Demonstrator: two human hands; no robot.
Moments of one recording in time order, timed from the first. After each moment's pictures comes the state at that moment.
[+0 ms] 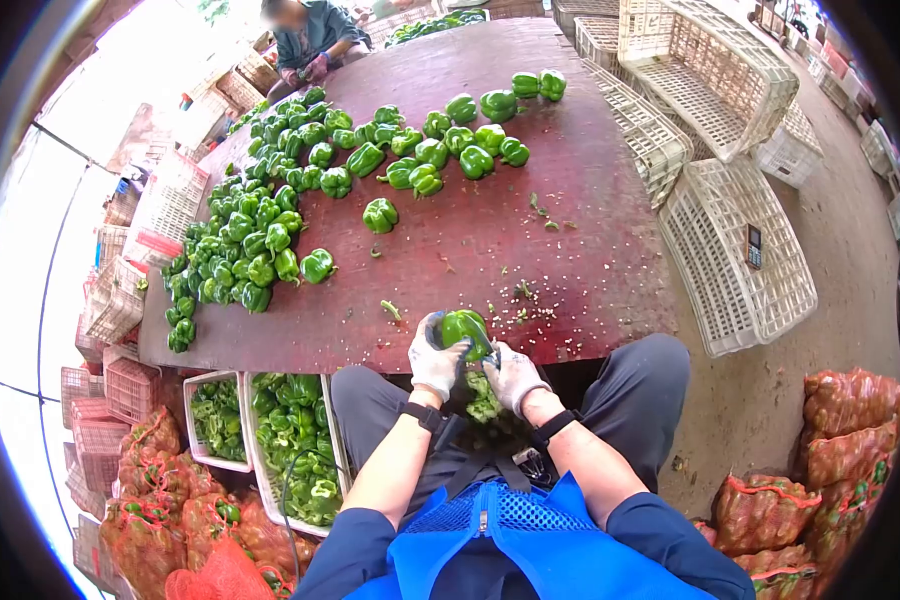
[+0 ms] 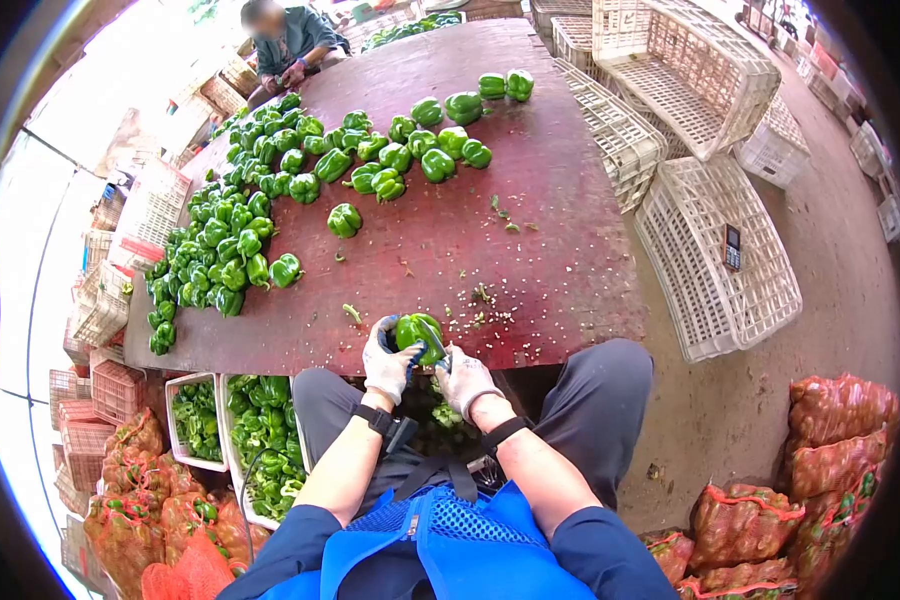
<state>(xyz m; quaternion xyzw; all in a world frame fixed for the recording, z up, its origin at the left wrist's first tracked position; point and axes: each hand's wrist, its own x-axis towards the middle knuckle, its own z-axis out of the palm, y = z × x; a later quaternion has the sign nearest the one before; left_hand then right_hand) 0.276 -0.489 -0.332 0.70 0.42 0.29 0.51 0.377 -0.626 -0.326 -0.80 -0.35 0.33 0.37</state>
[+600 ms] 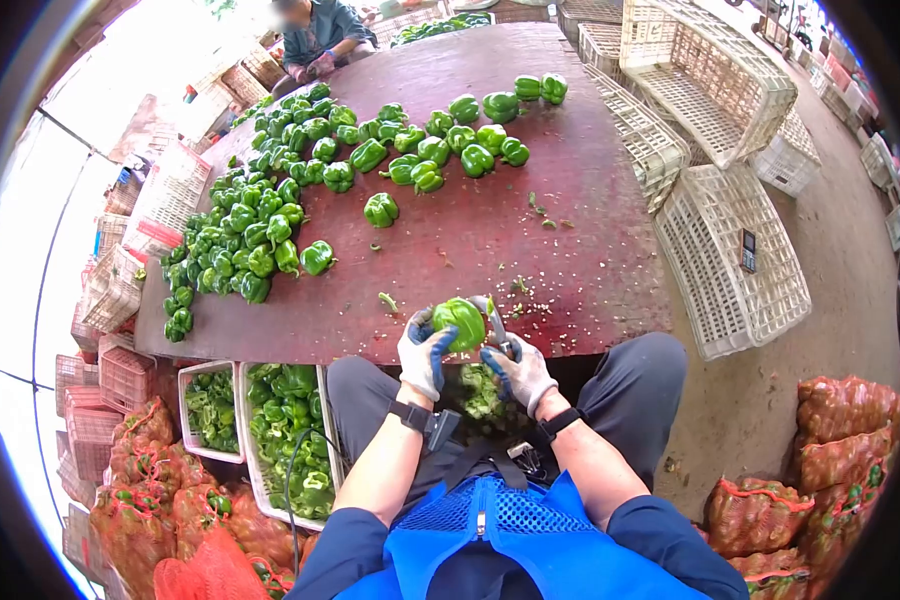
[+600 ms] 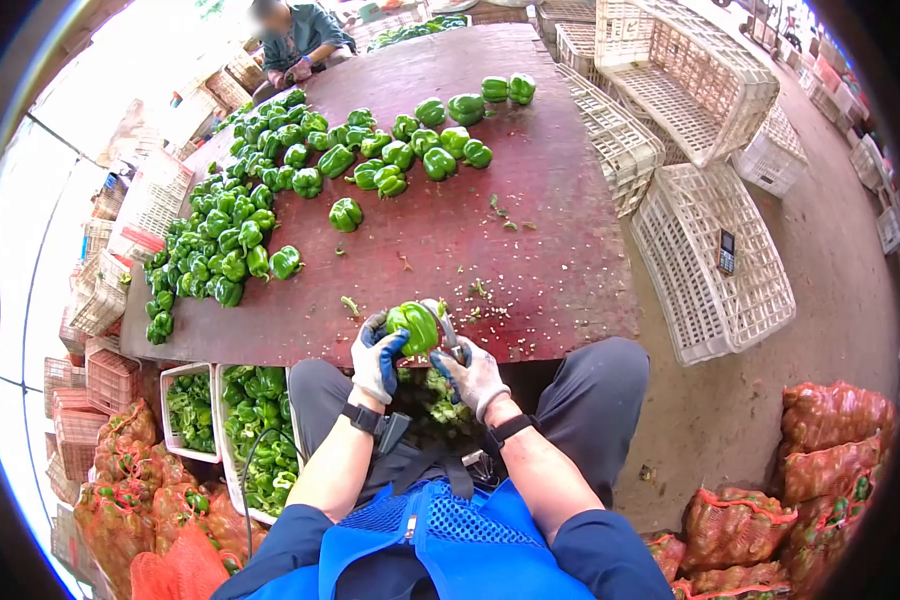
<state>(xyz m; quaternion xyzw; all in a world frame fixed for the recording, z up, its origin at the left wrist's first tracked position) 0.269 -0.494 -0.312 0.46 0.38 0.34 0.73 0.387 -0.648 -0.291 -0.66 -0.19 0.46 0.56</state>
